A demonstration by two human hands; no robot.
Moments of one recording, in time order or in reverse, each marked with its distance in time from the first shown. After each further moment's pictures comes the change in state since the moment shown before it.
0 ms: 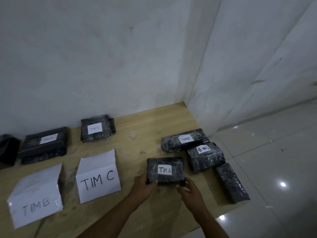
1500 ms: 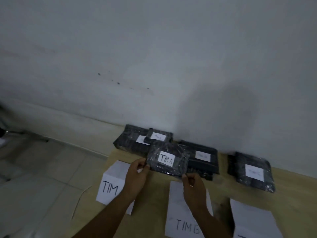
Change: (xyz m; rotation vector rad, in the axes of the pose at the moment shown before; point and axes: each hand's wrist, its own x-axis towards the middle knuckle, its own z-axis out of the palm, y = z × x) left_hand -0.071 -0.211 -0.527 -0.419 0.852 -0.012; right_hand -0.090 -0.190 0.549 -0.306 -0.257 -0.513
